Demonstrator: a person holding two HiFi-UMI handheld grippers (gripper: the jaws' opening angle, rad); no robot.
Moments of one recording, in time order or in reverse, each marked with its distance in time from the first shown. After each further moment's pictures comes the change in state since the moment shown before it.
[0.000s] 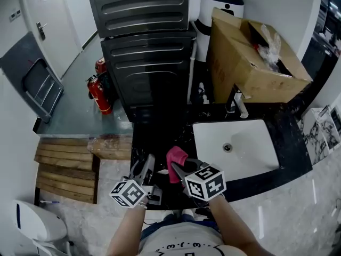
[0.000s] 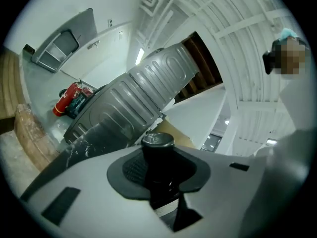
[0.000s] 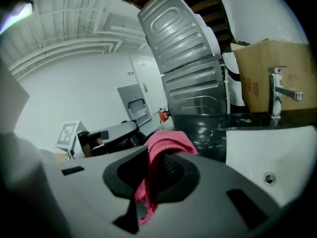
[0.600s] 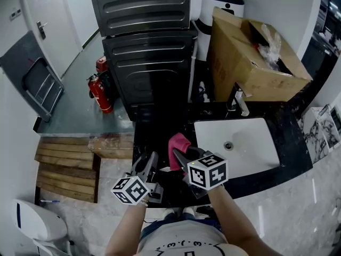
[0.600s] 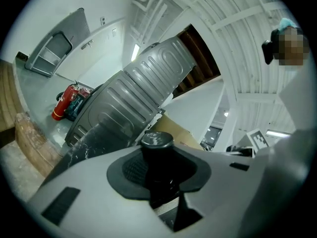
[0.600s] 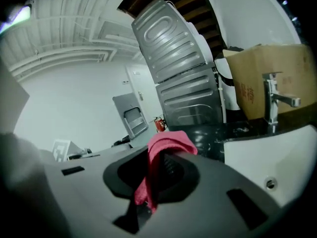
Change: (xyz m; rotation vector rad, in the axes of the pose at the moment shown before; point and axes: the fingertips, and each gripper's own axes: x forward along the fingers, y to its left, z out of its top) left arm 0.002 -0.004 -0.001 0.057 0.059 0.004; right arm 0.003 -0.011 0.041 0.052 -0.098 -0.041
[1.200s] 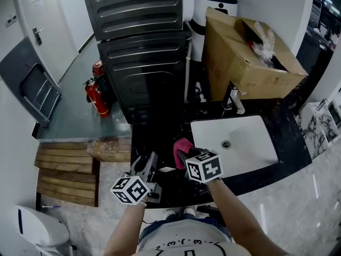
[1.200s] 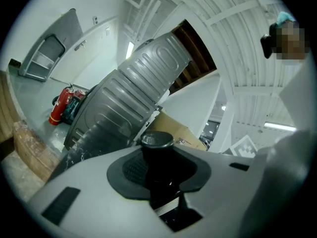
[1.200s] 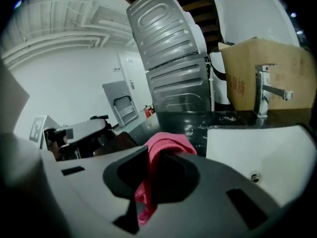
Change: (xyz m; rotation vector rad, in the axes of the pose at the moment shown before) left arm 0.006 -0.007 -0.002 0.068 0.039 -0.012; right arm 0.010 -0.046 -0.041 -0.022 0.139 -0.118
